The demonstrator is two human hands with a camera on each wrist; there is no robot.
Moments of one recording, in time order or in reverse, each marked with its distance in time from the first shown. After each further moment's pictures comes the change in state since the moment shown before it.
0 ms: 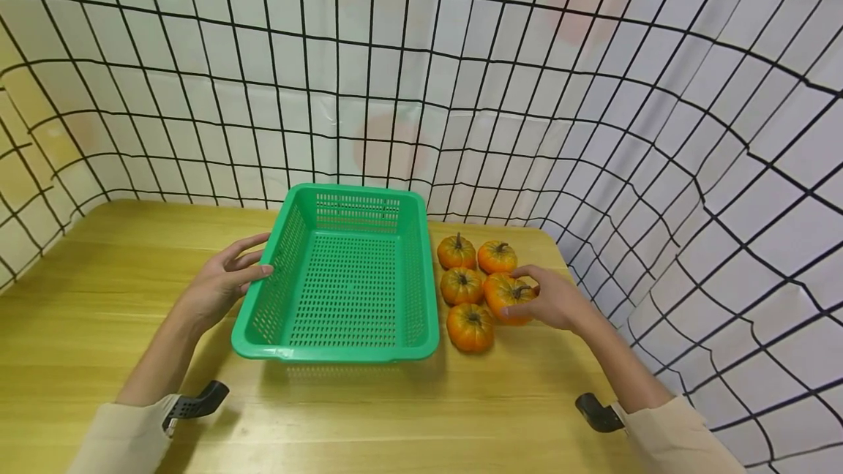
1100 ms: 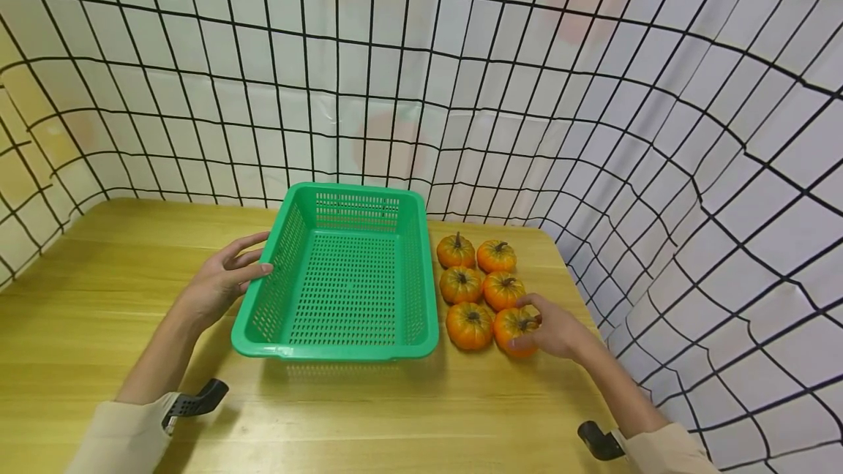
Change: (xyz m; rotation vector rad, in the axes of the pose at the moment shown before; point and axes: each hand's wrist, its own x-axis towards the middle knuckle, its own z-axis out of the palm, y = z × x) left_hand -0.002 0.004 0.001 0.009 0.005 -0.002; right_hand -0.008 0.041 0.036 0.132 -0.044 0.012
